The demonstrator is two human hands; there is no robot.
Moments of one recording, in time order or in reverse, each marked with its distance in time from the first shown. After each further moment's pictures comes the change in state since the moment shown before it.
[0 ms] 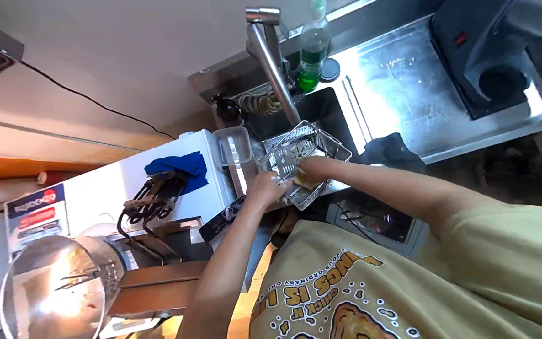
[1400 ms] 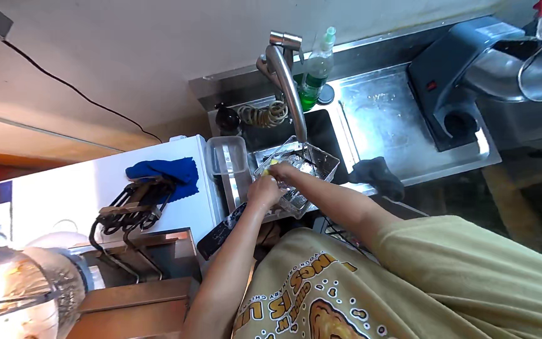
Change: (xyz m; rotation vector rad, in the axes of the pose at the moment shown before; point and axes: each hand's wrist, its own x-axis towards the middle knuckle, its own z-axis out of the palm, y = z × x) left_hand 0.029 0.003 -0.011 -0.102 -0.104 -0.075; right_hand 0.086 -0.055 0.000 1.195 0.238 0.513
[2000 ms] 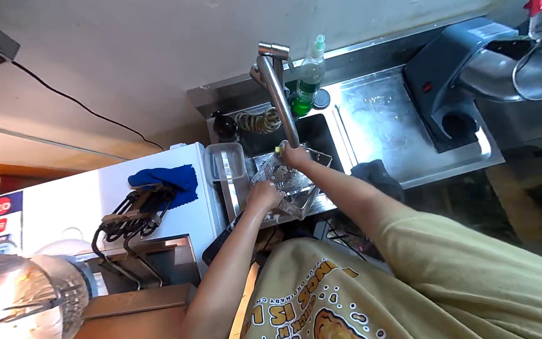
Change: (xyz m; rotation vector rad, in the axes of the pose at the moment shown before) left_hand 0.005 0.009 -0.001 0.007 -0.045 -0.028; right_hand 0.006 -0.036 -0.068 -0.718 0.213 -0.359
